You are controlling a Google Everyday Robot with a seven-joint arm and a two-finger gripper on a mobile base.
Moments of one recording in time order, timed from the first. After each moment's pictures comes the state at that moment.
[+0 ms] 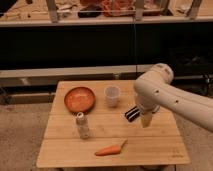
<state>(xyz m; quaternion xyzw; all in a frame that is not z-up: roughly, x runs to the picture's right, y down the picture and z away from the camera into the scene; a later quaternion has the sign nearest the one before) 0.161 0.117 0.675 -0.26 0.00 -0.09 0.96</state>
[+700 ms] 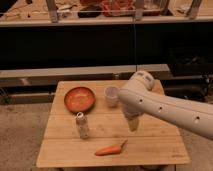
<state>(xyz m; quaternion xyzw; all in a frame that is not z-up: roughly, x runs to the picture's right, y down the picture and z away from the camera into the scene) 0.098 0.137 0.679 -0.25 -0.03 -0.14 0.96</state>
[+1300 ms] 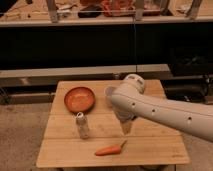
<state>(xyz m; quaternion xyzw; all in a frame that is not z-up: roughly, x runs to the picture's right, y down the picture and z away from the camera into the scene) 0.073 0.148 0.679 -0.25 -0.05 -0.15 0.96</state>
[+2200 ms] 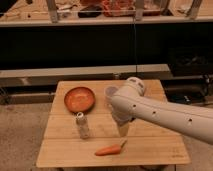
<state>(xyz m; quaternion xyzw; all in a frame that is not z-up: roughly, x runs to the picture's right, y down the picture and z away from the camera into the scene) 0.055 0.162 0.678 -0.25 -0.10 -0.16 0.95</state>
